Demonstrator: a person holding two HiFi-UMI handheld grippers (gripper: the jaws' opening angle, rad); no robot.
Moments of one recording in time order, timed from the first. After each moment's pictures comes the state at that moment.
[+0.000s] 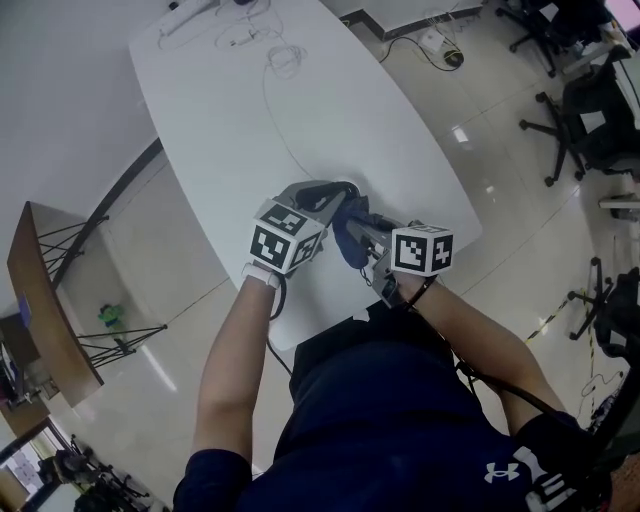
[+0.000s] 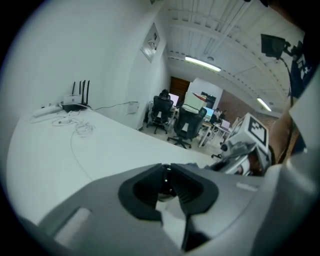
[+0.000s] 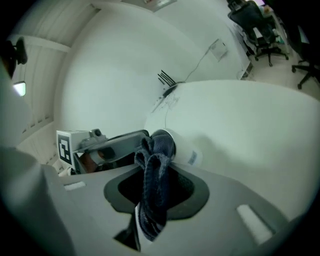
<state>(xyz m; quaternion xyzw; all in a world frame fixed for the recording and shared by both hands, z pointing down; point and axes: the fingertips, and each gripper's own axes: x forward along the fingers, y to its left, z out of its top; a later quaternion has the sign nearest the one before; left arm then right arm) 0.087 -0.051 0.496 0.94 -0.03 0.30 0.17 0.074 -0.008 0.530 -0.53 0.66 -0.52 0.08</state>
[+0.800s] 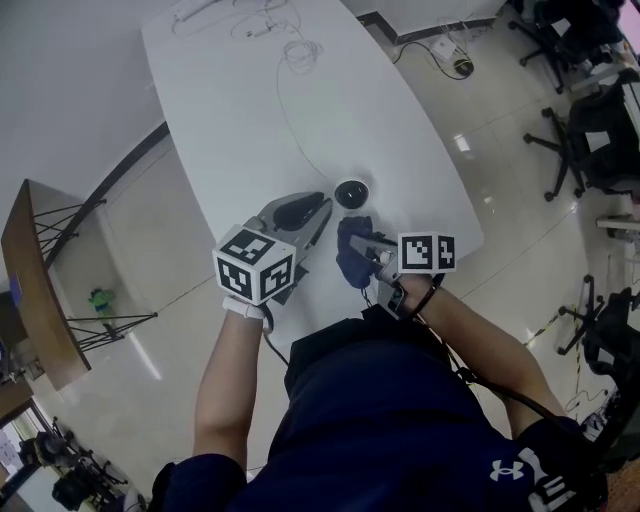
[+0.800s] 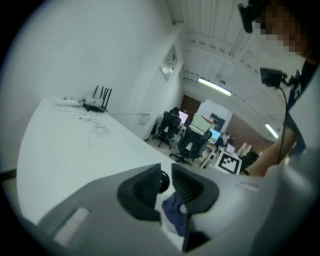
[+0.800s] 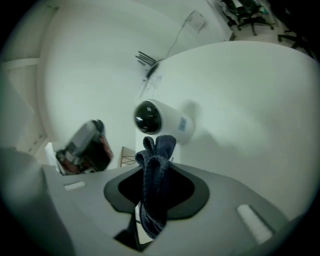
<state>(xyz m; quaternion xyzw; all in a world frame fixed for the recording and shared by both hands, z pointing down) 0.042 -0.051 0.439 0.94 -0.09 0.20 0.26 0.047 0.026 0.557 -0.46 0.61 -0.64 0.06</state>
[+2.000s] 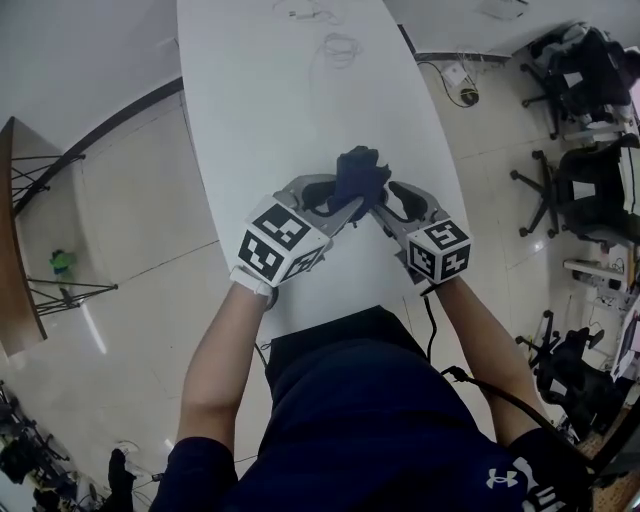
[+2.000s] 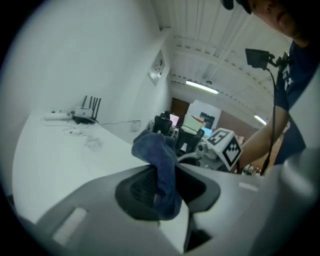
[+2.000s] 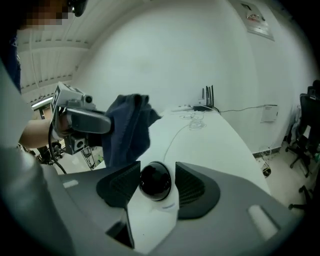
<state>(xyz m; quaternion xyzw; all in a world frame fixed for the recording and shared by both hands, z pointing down) 0.041 -0.067 0.431 0.96 -0.04 0.17 0.20 0.090 -0.057 0.505 -0.54 0.77 -0.27 -0.19</state>
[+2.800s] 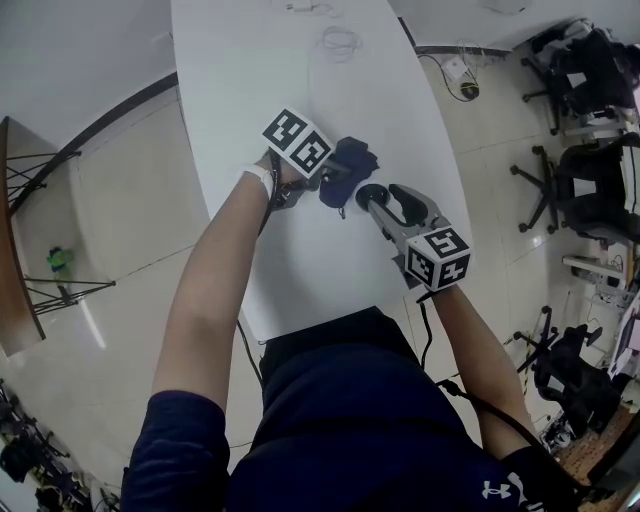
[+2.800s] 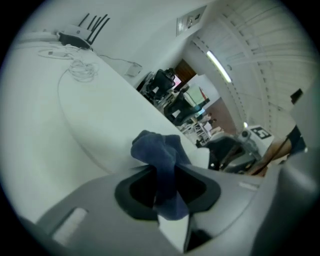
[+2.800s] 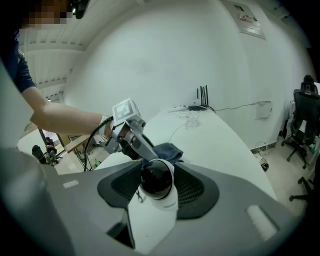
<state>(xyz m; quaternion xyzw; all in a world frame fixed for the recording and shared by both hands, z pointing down) 0.074 -0.105 0.566 0.84 0.11 0.38 0.37 0.090 -0.051 0.507 -0.56 0.76 -0.28 -0.17</state>
